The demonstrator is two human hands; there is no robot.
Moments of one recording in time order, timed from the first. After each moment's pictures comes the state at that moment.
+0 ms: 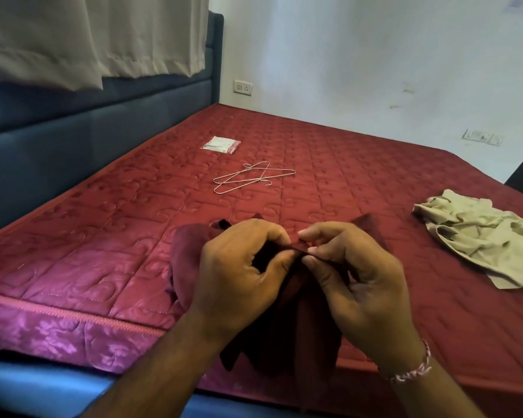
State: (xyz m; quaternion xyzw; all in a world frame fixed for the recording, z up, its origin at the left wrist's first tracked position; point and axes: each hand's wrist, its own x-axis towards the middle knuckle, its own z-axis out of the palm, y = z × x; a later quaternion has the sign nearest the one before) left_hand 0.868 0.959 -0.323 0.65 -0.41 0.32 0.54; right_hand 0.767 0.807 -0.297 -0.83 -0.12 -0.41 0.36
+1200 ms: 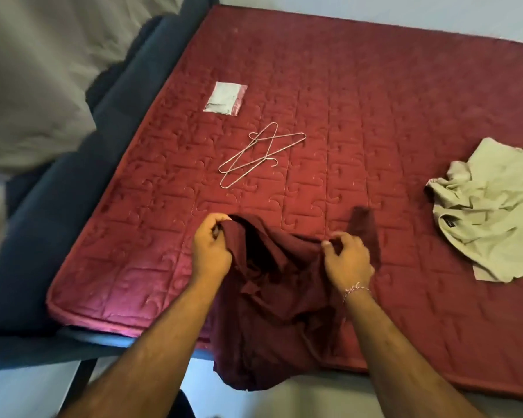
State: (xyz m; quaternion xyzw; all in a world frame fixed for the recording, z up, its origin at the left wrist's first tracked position) left_hand 1.008 0.907 -0.245 0.74 -0.03 -0.05 0.67; right_hand 0.887 0.677 -0.257 -0.85 0.42 -0.07 0.30
